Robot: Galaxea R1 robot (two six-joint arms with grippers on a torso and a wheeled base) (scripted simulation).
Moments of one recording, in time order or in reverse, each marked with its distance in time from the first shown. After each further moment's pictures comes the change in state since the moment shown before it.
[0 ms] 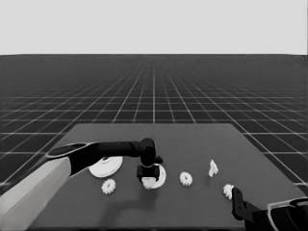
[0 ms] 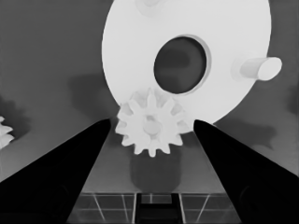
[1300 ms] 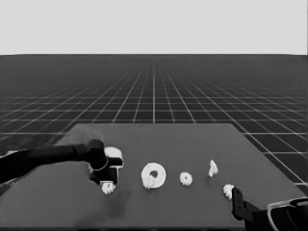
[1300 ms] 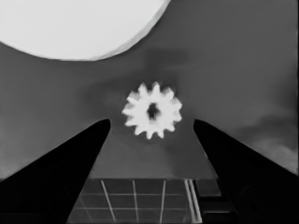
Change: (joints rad) left arm -0.010 -0.563 0.353 -0.022 -0.071 0.202; right arm 0.000 0.000 0.000 0.000 0.000 0.000
